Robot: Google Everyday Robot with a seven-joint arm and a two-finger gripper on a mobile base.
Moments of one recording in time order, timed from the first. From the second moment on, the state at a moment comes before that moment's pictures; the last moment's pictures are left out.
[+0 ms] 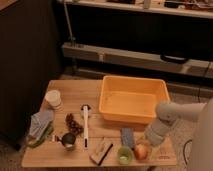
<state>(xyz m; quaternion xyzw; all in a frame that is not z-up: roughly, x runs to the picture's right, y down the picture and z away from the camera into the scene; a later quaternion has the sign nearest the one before) 0.203 0.305 0.741 -0.25 0.42 0.86 0.15</state>
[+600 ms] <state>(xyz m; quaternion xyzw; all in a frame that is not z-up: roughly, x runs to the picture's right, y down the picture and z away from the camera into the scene) 0.203 0.304 0.741 -0.25 0.42 0.86 0.15</state>
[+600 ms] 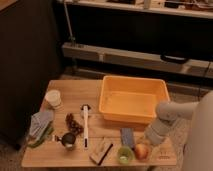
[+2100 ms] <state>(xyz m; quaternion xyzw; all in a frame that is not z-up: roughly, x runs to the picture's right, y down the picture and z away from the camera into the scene) 0.186 0.140 0.575 -0.24 0.29 0.83 0.41</state>
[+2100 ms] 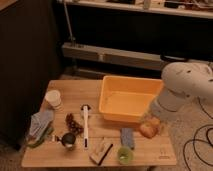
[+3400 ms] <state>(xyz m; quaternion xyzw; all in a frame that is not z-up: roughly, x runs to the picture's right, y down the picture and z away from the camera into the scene) 0.089 0.101 0.659 -0.26 0.31 0.75 0.53</state>
